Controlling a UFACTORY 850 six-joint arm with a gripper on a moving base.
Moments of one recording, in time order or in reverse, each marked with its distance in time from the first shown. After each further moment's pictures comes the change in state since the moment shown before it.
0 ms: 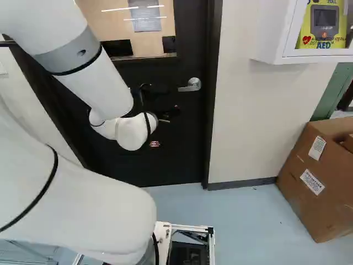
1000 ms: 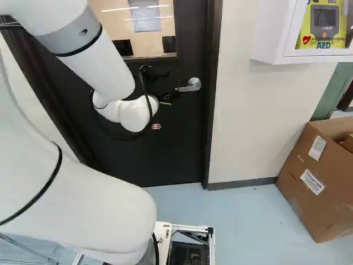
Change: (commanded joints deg) arm 0.0 -2.7 -9.0 0.0 0.0 0.0
